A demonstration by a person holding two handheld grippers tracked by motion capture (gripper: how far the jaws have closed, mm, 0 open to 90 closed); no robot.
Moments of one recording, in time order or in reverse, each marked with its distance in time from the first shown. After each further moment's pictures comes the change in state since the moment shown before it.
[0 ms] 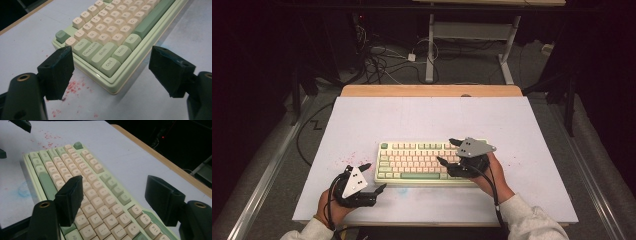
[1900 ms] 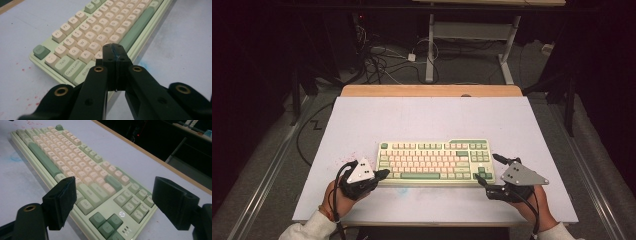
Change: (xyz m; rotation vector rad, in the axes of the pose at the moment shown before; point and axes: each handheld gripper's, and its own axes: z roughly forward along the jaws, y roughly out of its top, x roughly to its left) left arm 0.008 0.037 0.008 0.051 -0.172 -0.020; right arm -0.003 -0.065 -0.092 -0.018 -0.163 0.036
